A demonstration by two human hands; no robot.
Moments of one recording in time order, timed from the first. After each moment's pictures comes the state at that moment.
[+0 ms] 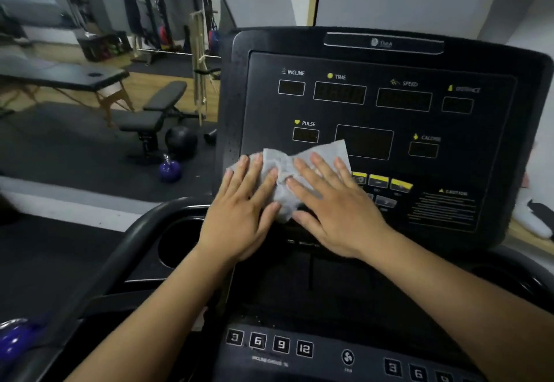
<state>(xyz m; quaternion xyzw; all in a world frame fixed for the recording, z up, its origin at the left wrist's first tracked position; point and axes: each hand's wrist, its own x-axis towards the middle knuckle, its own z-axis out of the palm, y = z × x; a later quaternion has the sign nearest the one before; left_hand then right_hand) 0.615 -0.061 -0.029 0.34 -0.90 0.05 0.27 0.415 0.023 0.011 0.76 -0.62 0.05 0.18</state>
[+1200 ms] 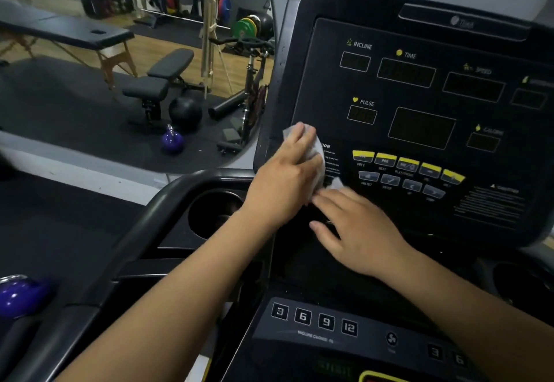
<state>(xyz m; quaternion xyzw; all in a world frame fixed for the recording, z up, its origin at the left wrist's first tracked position) 0.617 -0.073 -0.015 0.25 -0.88 0.03 0.40 0.478 0.040 -0.009 0.77 -0.62 0.09 0.08</state>
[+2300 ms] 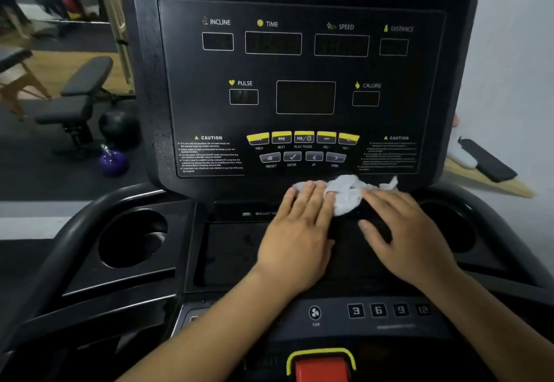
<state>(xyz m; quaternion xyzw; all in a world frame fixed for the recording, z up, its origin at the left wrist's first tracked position) 0.517 0.049 -0.053 0.20 -0.96 0.05 0.17 0.349 0.172 -0.038 0.58 -0.79 0.19 0.11</state>
